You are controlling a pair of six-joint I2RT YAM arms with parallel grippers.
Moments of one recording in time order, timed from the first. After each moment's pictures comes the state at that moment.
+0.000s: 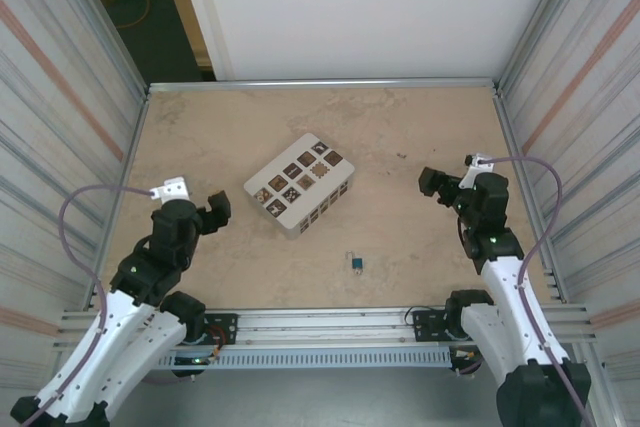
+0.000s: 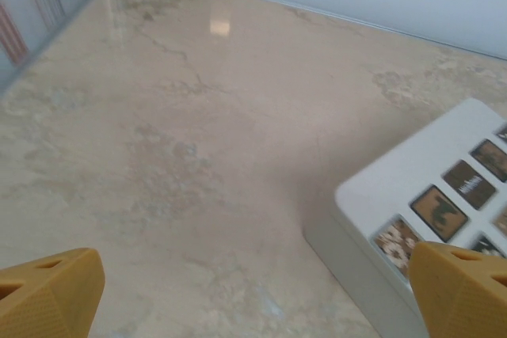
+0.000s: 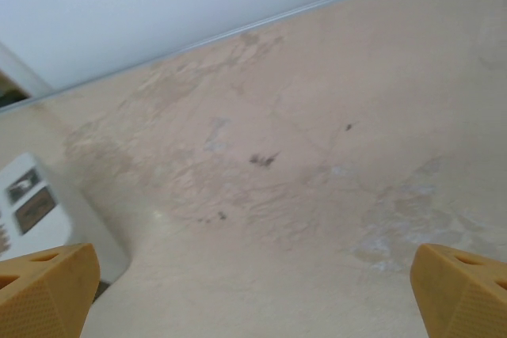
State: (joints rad) left arm -0.46 0.53 0.60 -0.61 -0.50 -0.43; right arm 0.01 0.76 0.48 -0.12 -0.08 0.33
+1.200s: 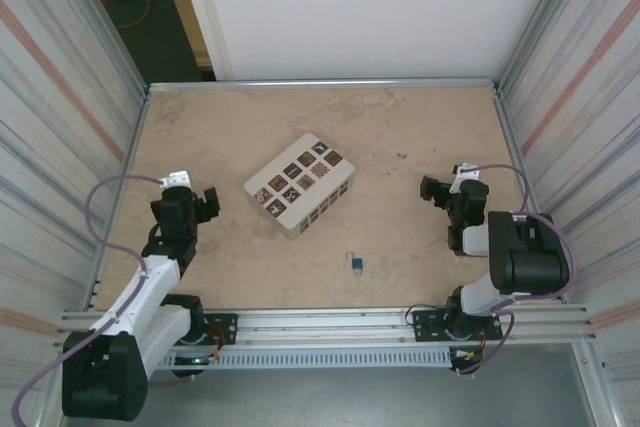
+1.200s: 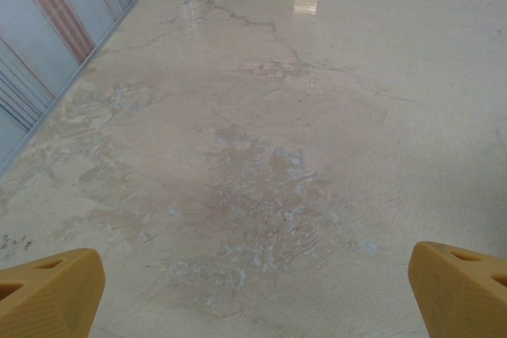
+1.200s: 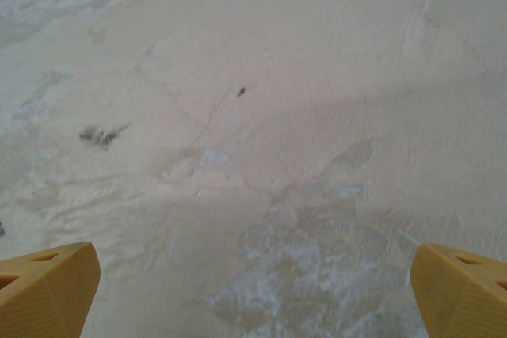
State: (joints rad) left arm -0.09 0.87 0.34 0.00 -0.34 -0.13; right arm -0.06 1.52 0.27 0.84 0.00 0.14
